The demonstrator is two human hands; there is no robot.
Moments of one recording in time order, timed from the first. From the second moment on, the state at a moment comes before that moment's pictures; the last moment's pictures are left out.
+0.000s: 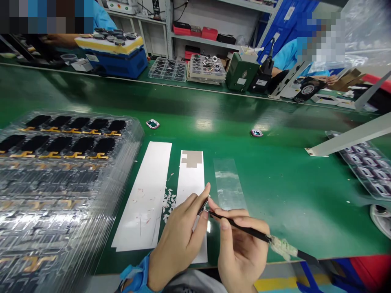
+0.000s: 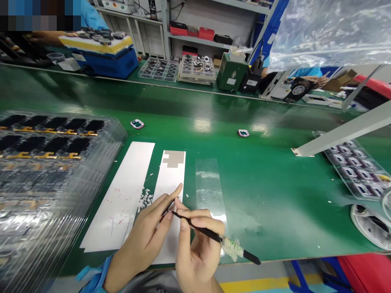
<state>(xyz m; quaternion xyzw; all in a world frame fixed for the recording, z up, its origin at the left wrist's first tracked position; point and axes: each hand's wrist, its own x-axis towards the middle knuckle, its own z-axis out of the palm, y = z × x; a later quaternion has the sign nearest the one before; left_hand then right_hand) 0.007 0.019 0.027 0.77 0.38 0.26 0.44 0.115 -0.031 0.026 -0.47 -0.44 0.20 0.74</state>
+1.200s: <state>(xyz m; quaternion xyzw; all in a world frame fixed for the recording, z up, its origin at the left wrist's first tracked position) 0.007 0.018 0.023 0.76 0.39 0.26 0.44 0.115 -0.026 0.018 -0.50 -0.41 0.21 0.74</state>
